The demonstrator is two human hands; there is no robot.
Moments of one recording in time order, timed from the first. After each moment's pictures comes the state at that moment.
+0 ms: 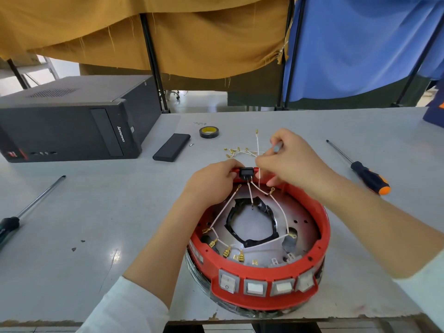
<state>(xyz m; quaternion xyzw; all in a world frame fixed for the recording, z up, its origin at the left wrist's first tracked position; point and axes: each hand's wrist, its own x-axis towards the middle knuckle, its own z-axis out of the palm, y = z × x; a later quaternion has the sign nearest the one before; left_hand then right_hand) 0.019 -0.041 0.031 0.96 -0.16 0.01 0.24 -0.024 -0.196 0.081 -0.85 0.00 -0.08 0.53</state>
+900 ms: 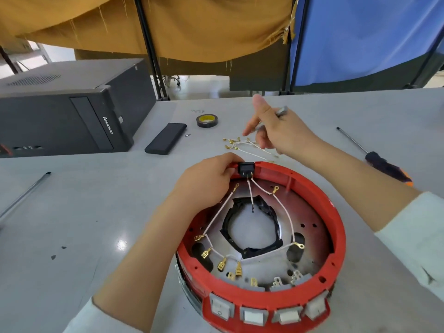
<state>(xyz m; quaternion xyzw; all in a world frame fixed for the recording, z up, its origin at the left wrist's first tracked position) 0.025 -0.040 0.028 0.96 -0.16 0.01 0.25 0.053 -0.211 0.072 -0.87 -0.12 -0.09 0.48</state>
